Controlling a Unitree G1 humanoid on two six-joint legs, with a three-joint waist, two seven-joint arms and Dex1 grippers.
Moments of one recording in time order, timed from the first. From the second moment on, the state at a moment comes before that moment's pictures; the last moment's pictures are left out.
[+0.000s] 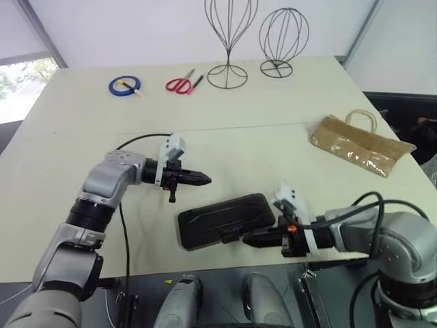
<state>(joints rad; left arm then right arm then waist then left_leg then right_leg) -0.70 0.56 -0.23 0.27 -0.40 0.56 -1.33 -0.26 -0.57 -0.11 -0.72 0.83 1.61 0.81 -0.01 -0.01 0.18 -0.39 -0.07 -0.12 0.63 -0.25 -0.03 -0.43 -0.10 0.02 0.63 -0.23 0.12</state>
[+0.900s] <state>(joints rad) -0.81 0.30 -0.34 0.68 -0.13 0.20 -1.36 -0.03 -0.43 0.01 -0.54 1.74 1.30 -0.60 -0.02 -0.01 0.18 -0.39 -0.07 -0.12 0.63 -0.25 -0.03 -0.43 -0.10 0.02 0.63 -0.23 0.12</state>
